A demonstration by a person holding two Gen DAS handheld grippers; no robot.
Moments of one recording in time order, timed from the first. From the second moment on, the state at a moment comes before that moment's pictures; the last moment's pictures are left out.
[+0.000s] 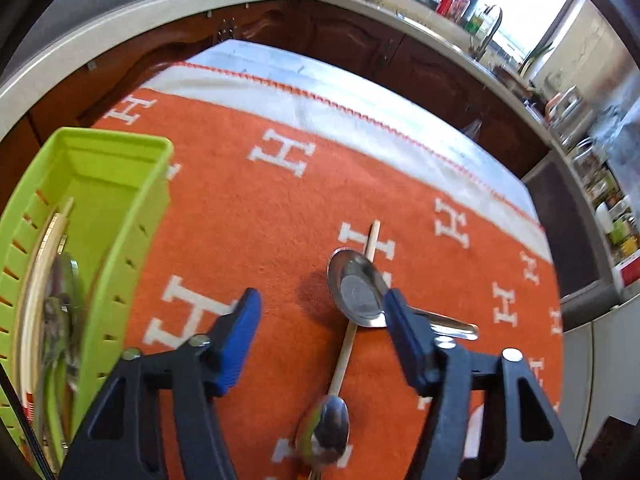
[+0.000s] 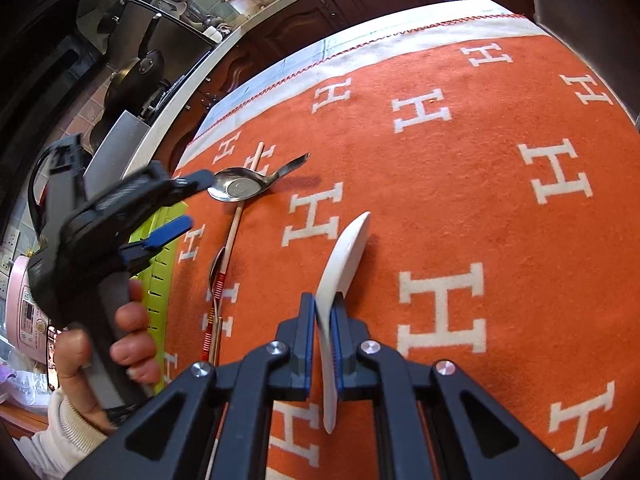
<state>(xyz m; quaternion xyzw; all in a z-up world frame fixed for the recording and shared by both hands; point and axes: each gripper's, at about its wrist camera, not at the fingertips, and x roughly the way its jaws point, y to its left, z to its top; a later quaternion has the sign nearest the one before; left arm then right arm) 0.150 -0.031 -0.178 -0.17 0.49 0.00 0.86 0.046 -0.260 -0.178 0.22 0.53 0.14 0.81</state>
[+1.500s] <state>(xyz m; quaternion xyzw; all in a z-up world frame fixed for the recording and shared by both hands) -0.015 0.107 -0.050 0.05 0.43 0.05 0.90 0.058 -0.089 -0.086 0.15 0.49 0.34 0.79</state>
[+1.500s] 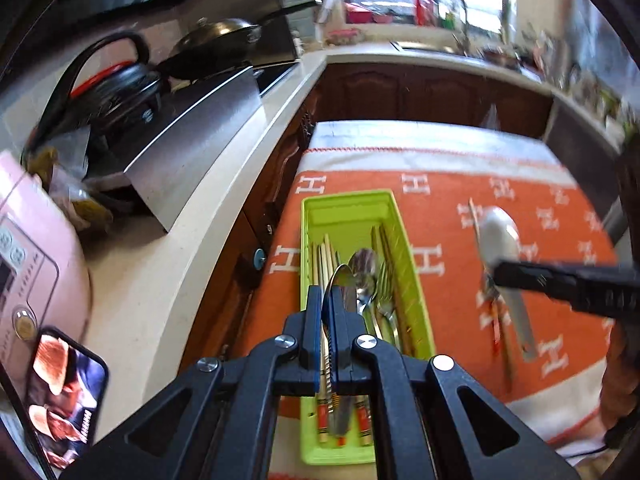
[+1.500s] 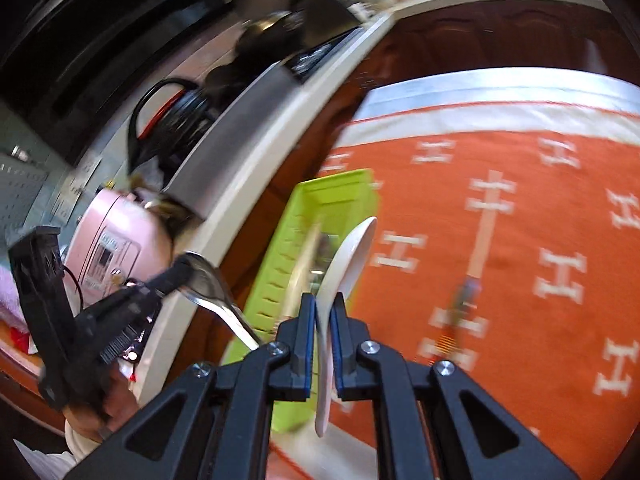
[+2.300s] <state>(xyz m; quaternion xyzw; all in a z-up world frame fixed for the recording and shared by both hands) 0.029 0.143 -0.104 -0.04 0.47 0.06 0.88 0.090 -0.017 -0.115 0.08 0.52 0.34 0.78</state>
